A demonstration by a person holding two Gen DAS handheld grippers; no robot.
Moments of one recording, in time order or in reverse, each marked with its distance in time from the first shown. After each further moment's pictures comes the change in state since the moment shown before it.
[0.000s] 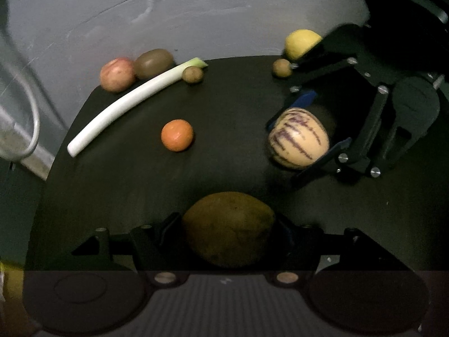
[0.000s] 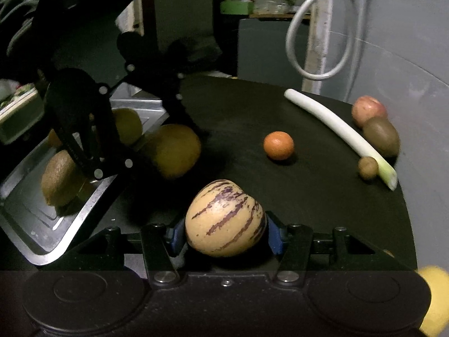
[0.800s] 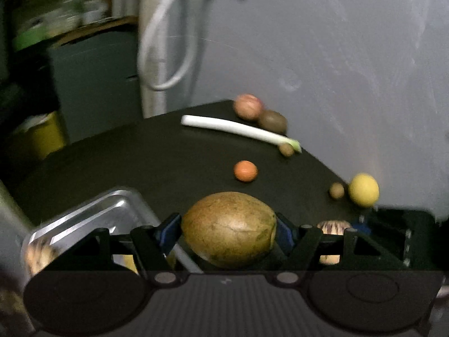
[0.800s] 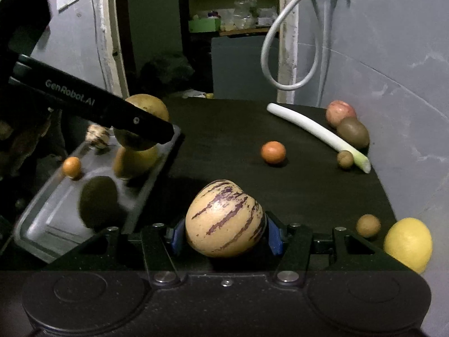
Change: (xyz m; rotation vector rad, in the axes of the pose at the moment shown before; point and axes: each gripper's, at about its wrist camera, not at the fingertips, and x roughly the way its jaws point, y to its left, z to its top) left arm -0.101 -0.032 -0.038 -0.858 -0.278 0.269; right arm -0.053 0.043 -0.004 0.120 -0.068 -0.081
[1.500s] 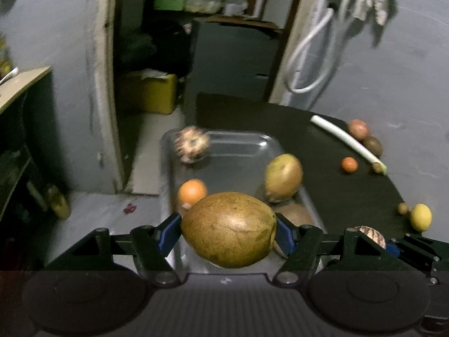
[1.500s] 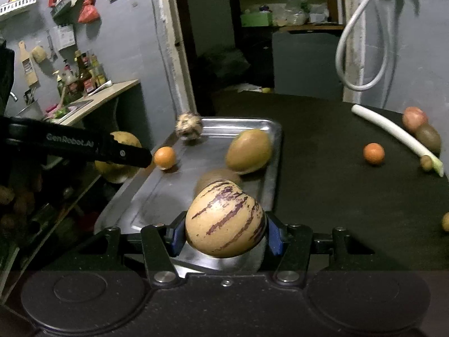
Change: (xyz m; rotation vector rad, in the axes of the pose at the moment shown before) left arm -0.101 0.062 -0.116 -0.413 -0.068 0.334; right arm -0.006 0.107 0.001 -0.053 0.039 0.195
